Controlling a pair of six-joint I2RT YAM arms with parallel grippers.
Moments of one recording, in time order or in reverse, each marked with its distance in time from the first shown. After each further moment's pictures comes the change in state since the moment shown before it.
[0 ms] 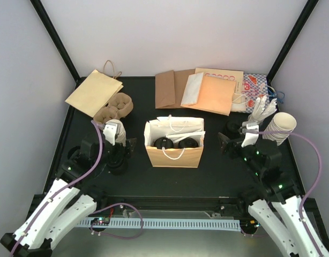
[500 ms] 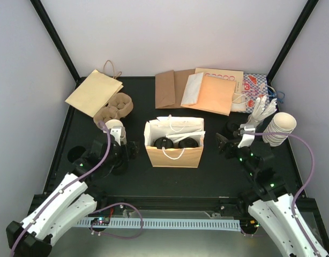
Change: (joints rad) left arm -0.007 0.048 -0.147 0.122 0.013 -0.184; right arm 0.000 -0.072 -0.186 0.180 -0.006 0.094
